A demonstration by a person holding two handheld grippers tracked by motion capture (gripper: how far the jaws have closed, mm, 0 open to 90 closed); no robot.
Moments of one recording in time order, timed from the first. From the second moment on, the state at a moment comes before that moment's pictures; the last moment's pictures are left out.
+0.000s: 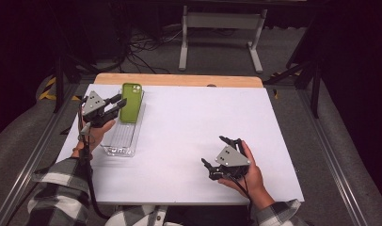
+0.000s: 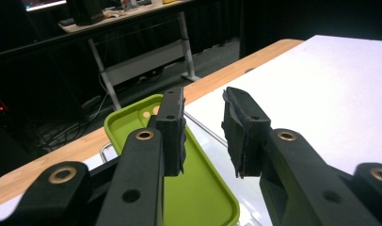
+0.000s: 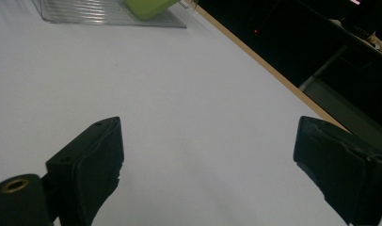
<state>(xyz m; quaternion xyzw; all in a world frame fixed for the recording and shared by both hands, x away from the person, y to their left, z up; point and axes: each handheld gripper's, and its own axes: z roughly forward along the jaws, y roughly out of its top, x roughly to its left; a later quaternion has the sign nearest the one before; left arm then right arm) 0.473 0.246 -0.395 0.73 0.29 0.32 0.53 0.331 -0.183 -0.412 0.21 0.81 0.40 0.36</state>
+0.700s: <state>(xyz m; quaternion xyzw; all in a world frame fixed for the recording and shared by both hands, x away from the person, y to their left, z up) 0.461 0.242 -0.392 0.73 0.28 0.33 0.53 0.329 -0.189 -0.405 0.22 0.79 0.43 0.38</state>
